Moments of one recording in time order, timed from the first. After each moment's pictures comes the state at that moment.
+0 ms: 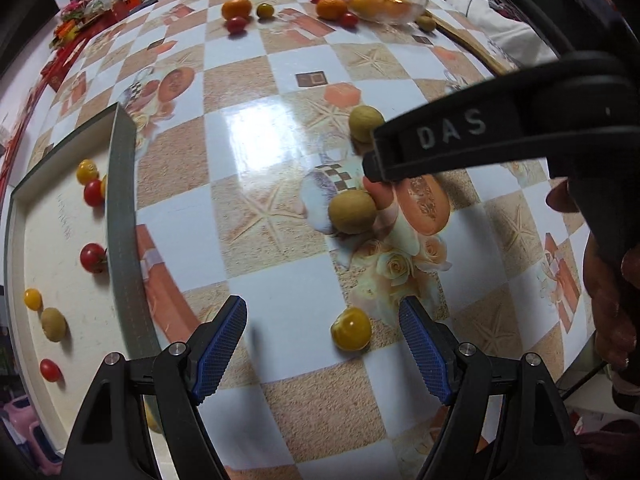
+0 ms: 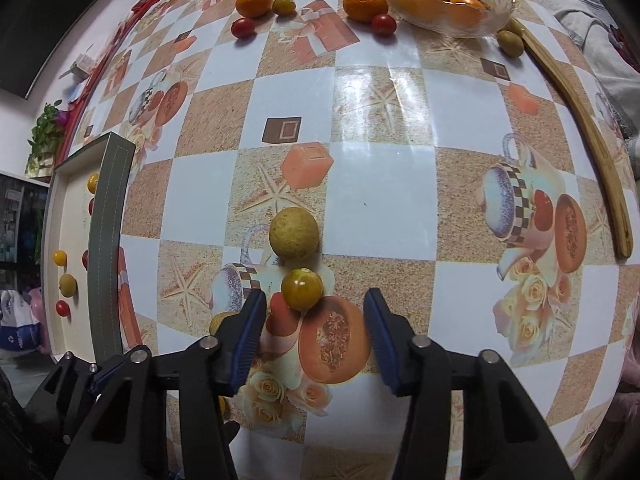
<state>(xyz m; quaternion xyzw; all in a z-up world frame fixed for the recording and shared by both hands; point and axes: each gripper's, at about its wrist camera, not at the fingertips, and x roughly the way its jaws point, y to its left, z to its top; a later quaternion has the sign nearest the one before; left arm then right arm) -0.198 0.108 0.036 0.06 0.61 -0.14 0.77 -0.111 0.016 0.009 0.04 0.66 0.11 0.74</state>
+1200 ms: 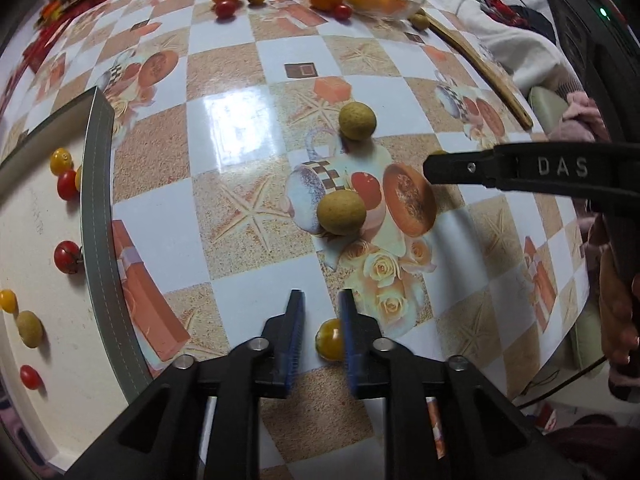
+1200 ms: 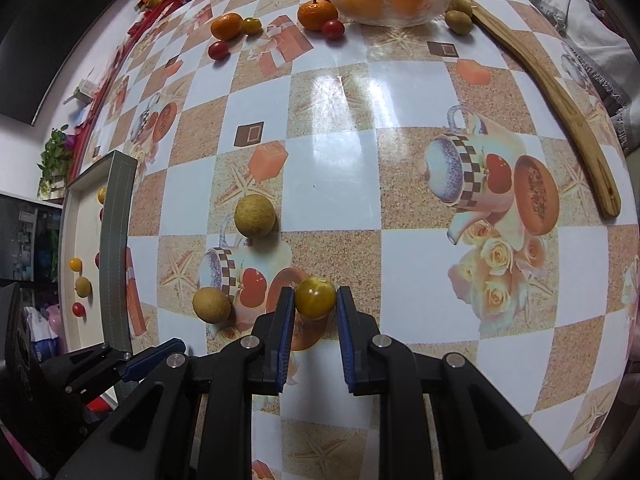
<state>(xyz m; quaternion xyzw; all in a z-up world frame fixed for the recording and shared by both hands) -0.192 0.121 0.032 0.02 0.64 -0.18 0.75 -0.130 -0.025 0.019 0.09 0.65 0.11 0.75</state>
